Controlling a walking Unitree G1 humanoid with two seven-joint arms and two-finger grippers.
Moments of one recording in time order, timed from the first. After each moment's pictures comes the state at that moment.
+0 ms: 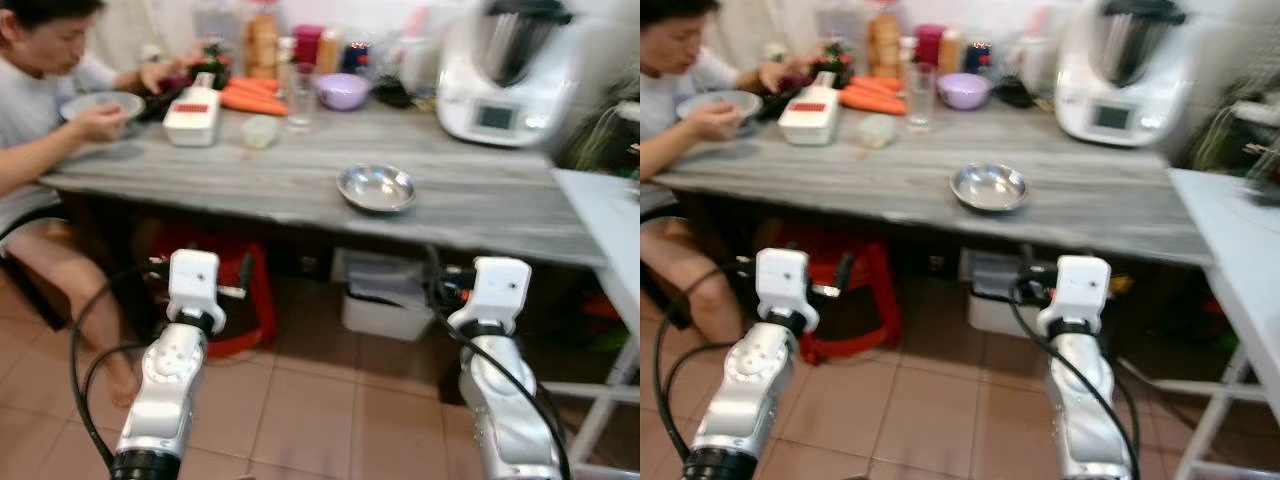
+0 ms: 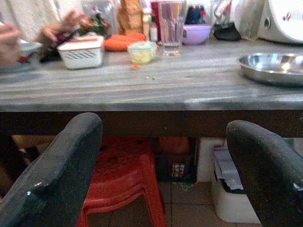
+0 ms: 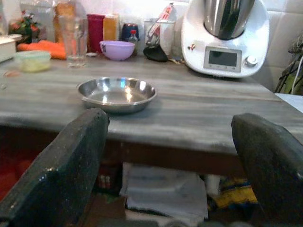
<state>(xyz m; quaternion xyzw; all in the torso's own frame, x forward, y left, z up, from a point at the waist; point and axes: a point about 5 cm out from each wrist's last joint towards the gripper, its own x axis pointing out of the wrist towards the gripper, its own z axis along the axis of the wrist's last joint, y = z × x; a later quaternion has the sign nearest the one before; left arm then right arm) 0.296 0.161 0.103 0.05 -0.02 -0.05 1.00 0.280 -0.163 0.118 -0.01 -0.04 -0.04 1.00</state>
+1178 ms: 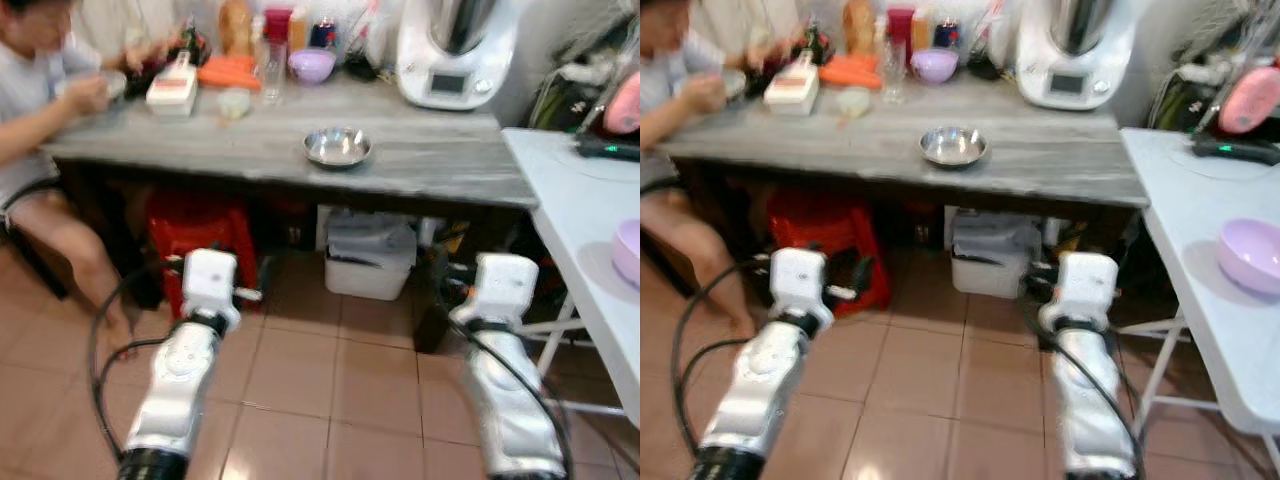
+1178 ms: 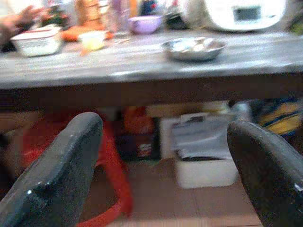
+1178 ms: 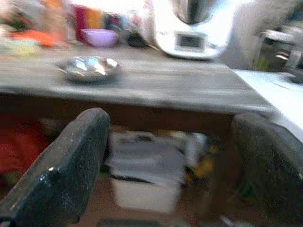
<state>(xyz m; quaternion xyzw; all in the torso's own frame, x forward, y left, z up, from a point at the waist) 0.294 0.156 0.098 0.04 -0.01 -0.08 1.00 0.287 -0.155 0.122 -0.01 -0.05 -0.03 1.00</state>
